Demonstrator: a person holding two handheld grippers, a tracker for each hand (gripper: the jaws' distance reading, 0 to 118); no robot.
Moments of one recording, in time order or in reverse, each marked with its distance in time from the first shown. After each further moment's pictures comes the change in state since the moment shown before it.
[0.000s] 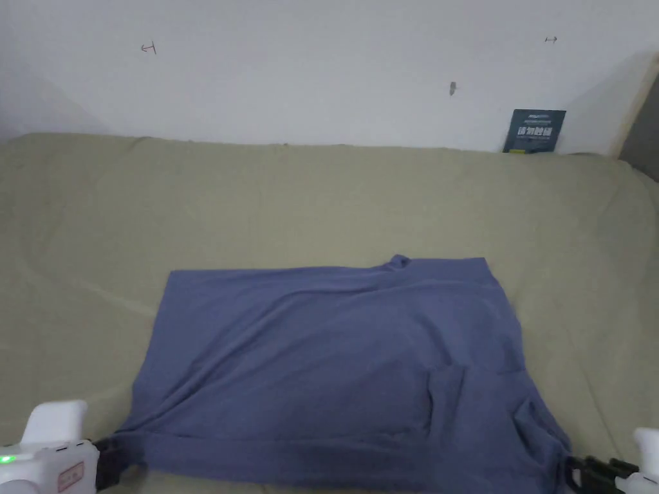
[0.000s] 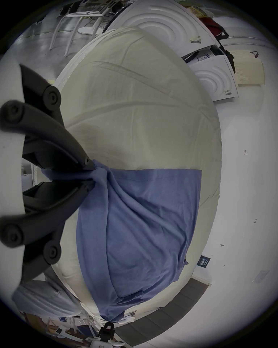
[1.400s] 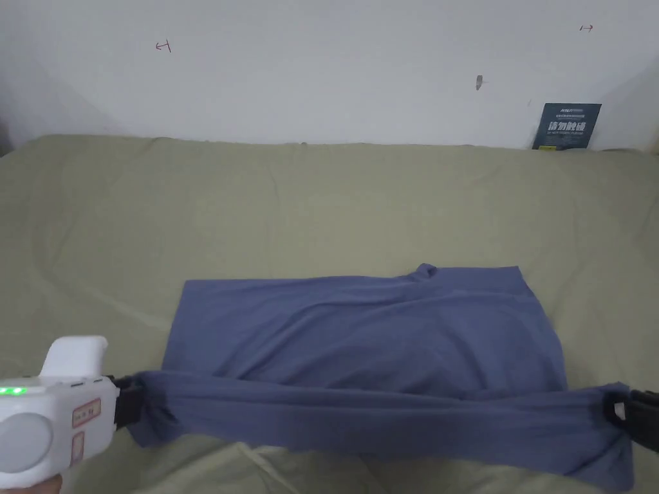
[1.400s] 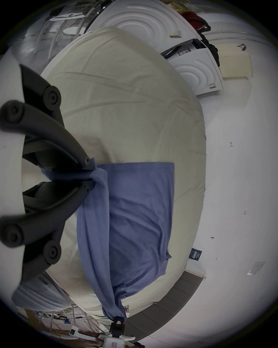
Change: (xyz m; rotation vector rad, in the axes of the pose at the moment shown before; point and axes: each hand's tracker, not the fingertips) left arm -0.005 0.104 -0.015 0.076 -0.046 -0.038; right arm -0.010 0.112 -0.030 0.057 0.042 0.017
